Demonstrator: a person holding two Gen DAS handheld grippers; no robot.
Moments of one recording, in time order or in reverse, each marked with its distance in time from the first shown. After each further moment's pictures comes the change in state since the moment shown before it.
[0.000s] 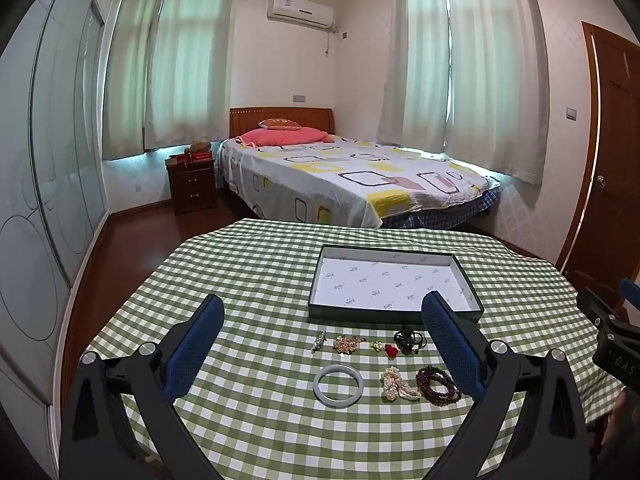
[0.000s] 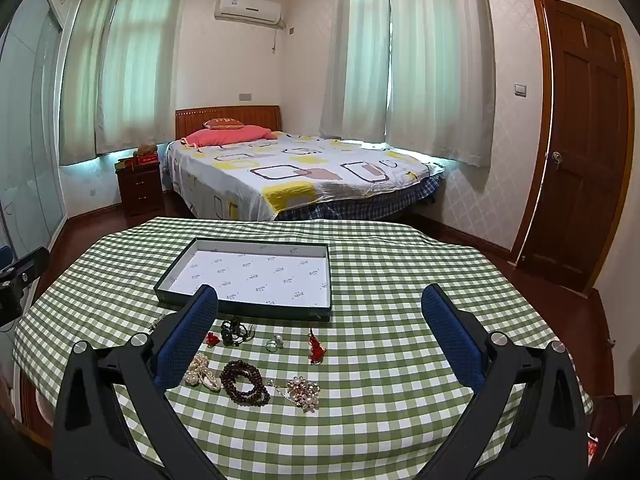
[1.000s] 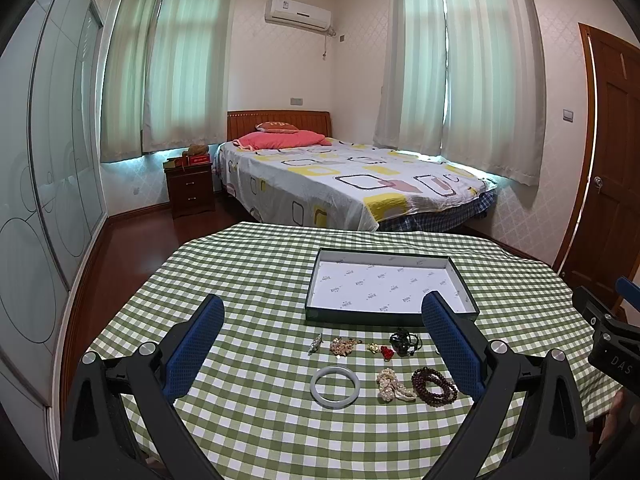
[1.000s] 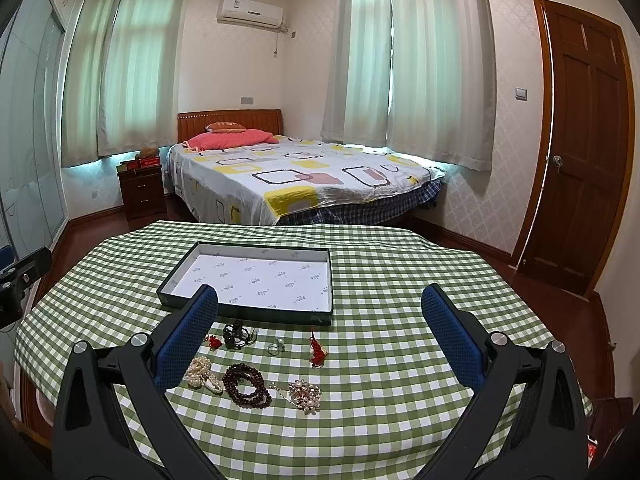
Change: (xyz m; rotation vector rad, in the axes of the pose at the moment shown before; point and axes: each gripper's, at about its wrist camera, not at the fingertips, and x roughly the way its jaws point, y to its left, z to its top) left arm -0.003 -0.002 0.001 0.005 -0.009 -0.002; right arm -0.002 -0.001 0.002 0.002 -0.007 0.004
